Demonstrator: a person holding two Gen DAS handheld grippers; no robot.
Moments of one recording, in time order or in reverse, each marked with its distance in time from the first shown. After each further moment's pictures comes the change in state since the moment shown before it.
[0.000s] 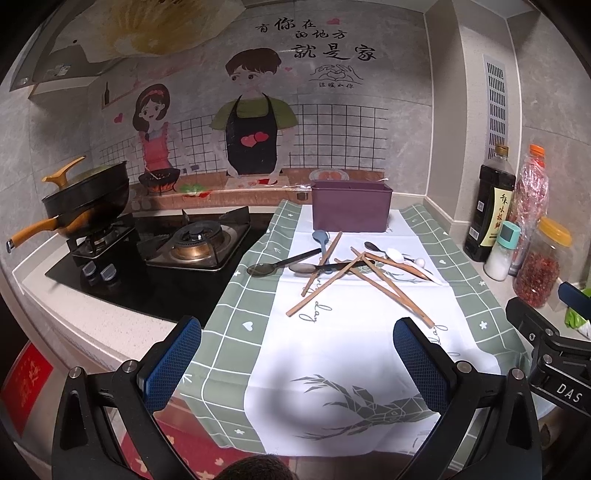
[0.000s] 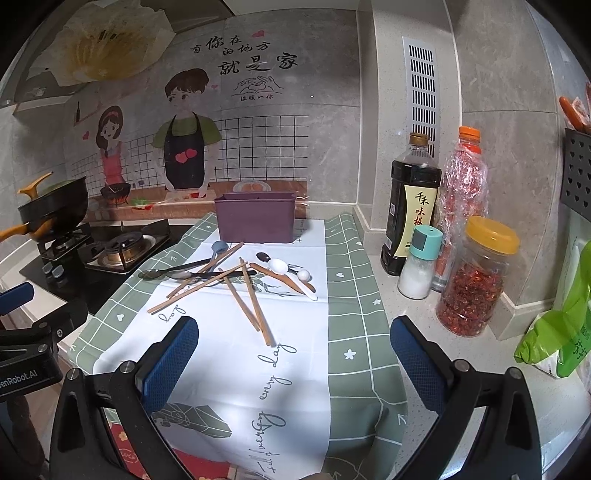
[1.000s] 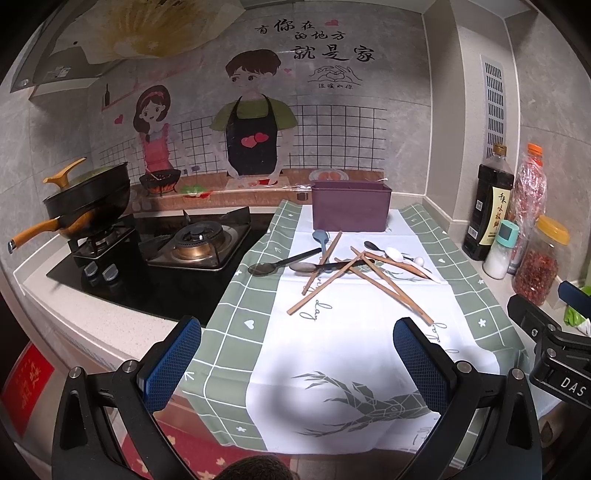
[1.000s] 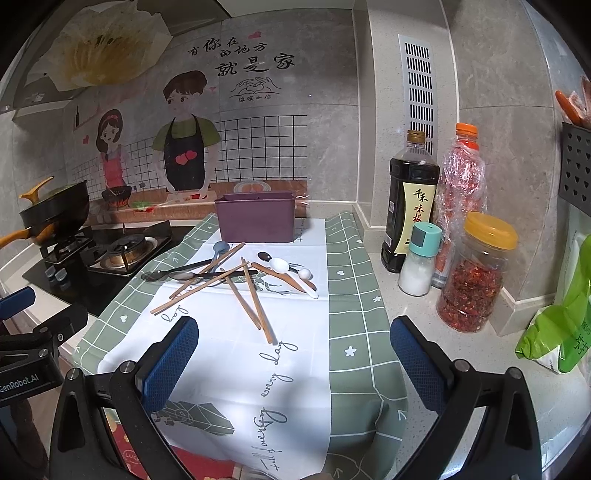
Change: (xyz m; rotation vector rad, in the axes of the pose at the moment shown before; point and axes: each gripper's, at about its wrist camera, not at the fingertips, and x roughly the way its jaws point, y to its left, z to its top) left arm -0.001 0.005 -0.002 -0.002 -0.002 0.003; right arm 0.000 -0.001 0.000 0.004 0.005 0.002
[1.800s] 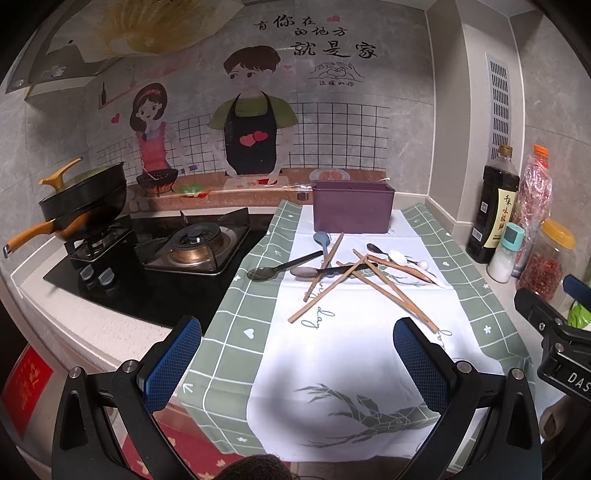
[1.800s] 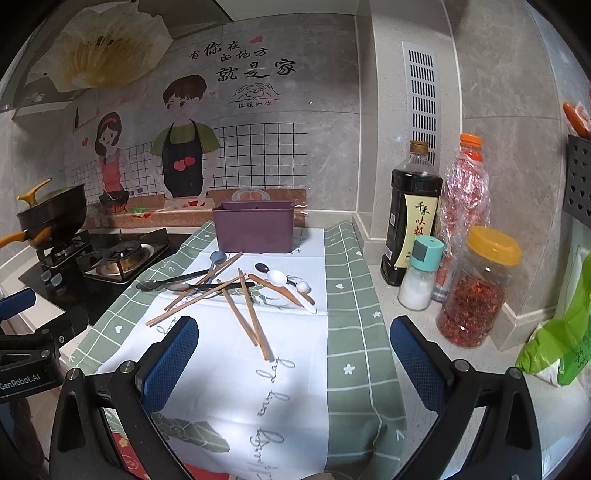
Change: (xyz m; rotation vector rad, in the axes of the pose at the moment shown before) left arm 0.017 0.004 0.013 0.005 0.017 -0.003; right arm 0.010 0.001 0.015 -0.007 -0.027 -0.009
